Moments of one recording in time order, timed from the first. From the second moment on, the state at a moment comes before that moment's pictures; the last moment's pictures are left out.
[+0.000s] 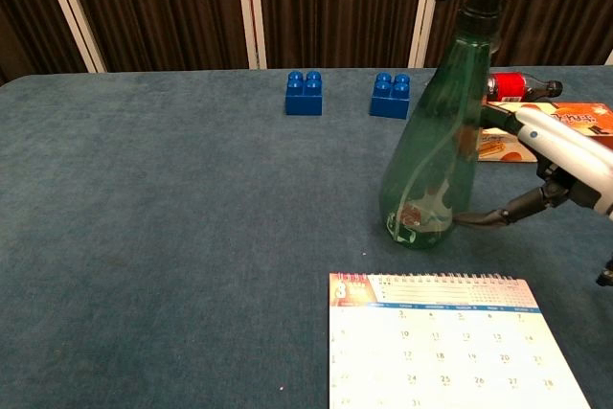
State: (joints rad) left arm -0.12 -1.11 0.01 -1.61 1.55 1.43 0.07; right arm 0.50 -1.77 0.03 -0.99 -1.61 1.39 0.45
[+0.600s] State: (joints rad) left arm -0.12 -1.11 0.02 -1.61 1.55 1.43 0.07; right arm 0.48 -1.68 0.04 -1.05 -1.58 1.36 0.40
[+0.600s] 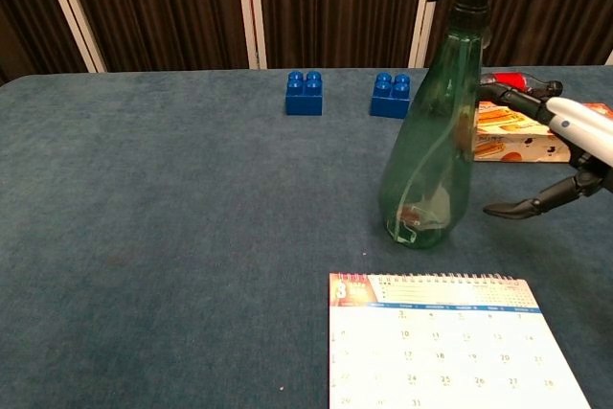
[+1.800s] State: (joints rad) left arm -0.13 -1.11 0.01 -1.60 1.53 1.41 0.07; right arm 0.22 -1.27 0.06 -1.45 -1.33 1.46 -0.18
